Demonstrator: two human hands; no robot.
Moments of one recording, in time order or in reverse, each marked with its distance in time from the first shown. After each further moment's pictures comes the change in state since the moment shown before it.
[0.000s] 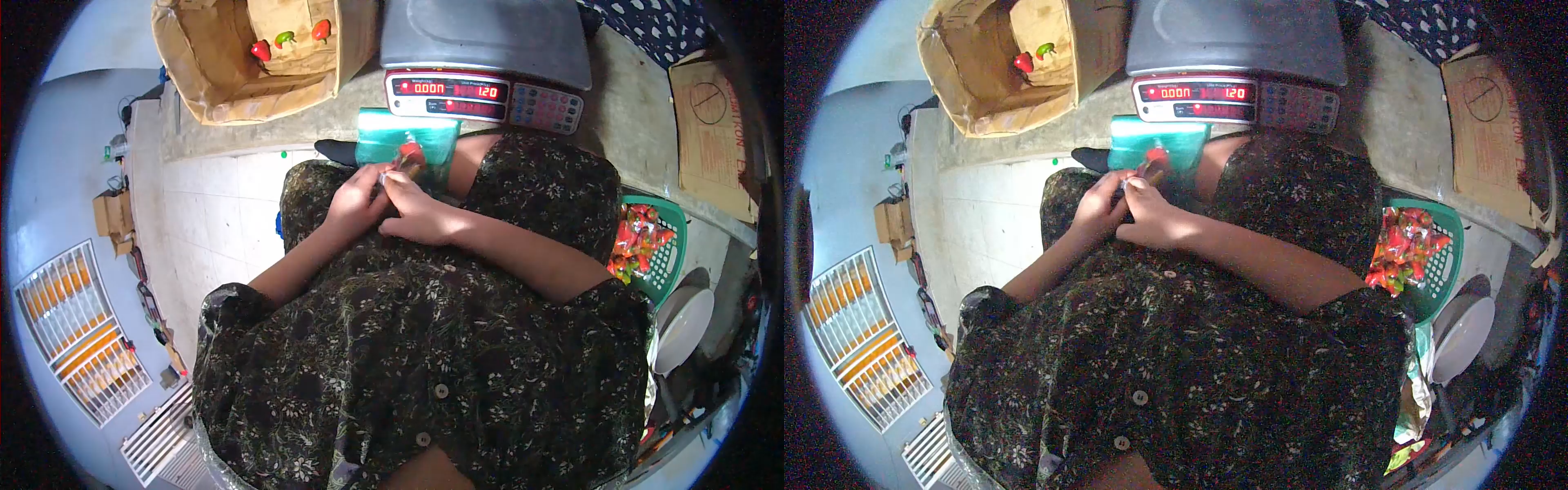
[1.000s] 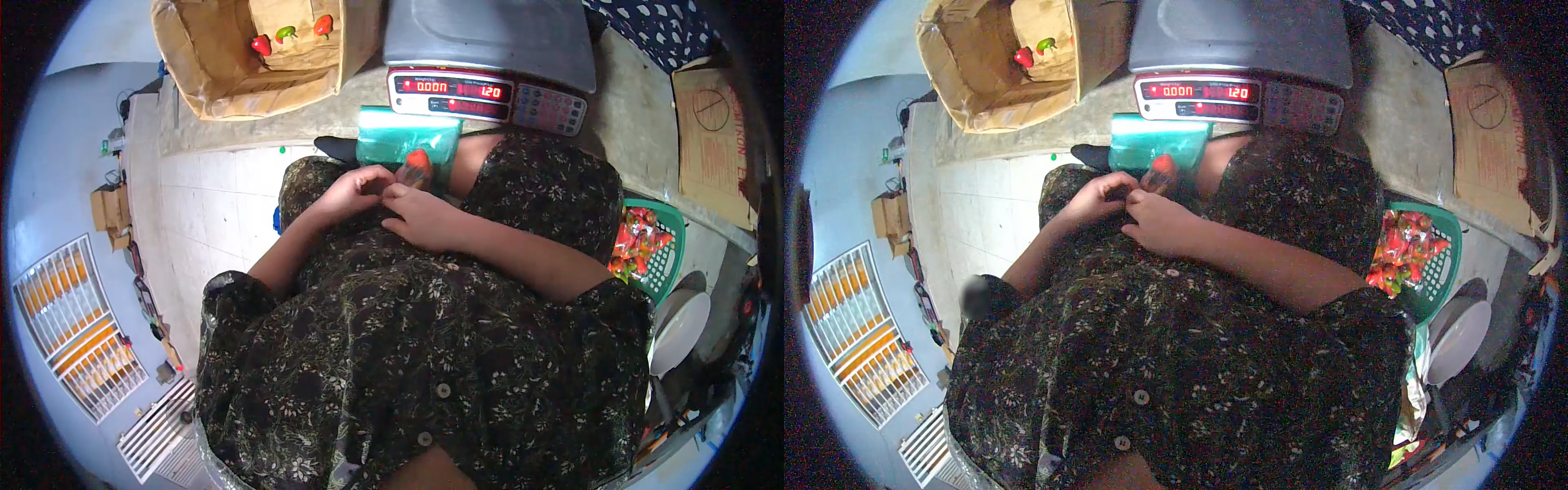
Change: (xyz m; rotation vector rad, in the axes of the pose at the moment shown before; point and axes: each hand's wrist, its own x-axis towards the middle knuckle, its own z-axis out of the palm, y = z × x) left_hand 0.011 -0.033 -0.014 -0.431 -0.450 -0.143; right_hand -0.006 0.003 0.003 -0.162 -0.039 -0.061
